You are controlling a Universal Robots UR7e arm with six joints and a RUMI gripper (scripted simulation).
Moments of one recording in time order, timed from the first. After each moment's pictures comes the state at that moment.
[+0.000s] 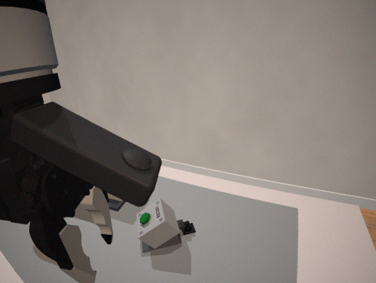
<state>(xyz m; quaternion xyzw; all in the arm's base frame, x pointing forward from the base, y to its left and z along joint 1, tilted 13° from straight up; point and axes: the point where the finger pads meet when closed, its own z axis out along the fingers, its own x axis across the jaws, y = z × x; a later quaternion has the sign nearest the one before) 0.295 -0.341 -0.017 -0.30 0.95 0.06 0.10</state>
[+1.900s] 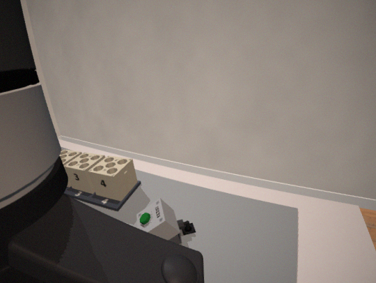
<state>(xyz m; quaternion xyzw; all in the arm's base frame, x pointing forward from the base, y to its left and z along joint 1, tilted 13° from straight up) 0.274 -0.394 -0.079 -0.30 0.95 0.06 0.10</state>
